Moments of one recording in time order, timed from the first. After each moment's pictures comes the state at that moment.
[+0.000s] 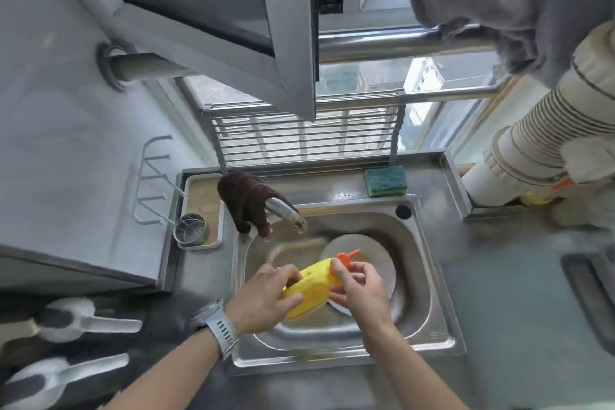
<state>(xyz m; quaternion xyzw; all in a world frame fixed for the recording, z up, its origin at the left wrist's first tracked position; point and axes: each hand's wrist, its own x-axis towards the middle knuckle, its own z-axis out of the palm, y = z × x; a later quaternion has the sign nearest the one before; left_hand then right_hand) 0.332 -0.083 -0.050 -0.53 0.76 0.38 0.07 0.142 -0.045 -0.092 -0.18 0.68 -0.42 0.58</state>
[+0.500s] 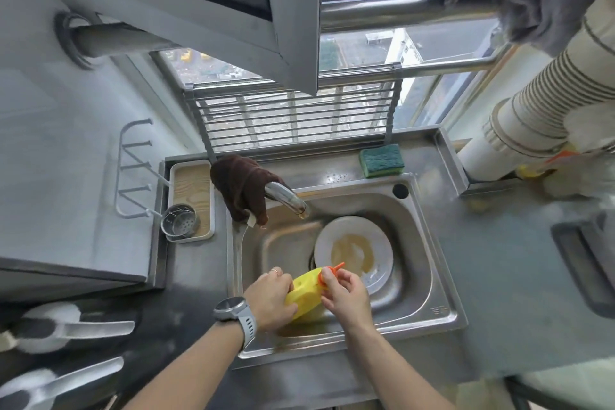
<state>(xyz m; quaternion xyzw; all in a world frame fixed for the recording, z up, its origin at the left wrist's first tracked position) 0.339 -0.076 -0.126 -0.53 0.76 0.32 0.18 0.178 -0.020 -0.177 -0.08 0.69 -0.40 0.59</state>
